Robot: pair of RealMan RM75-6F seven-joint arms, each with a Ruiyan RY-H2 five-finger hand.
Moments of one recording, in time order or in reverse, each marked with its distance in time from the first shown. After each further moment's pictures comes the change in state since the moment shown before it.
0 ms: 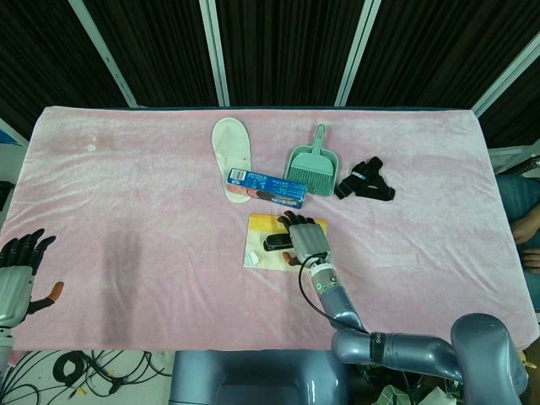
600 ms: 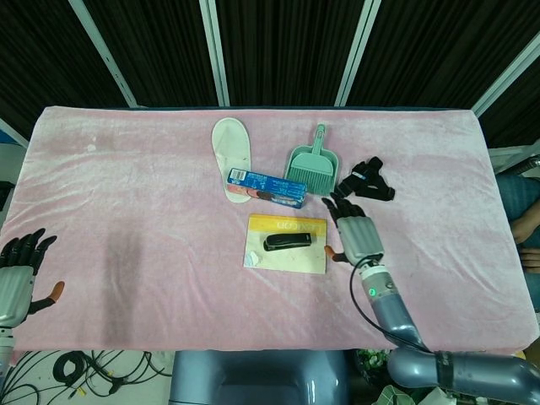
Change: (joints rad) left arm 0.000 -0.007 0.001 0.003 0.011 0.008 0.009; right arm -0.187 0.406 -0.066 -0.393 -0.170 0.144 0.058
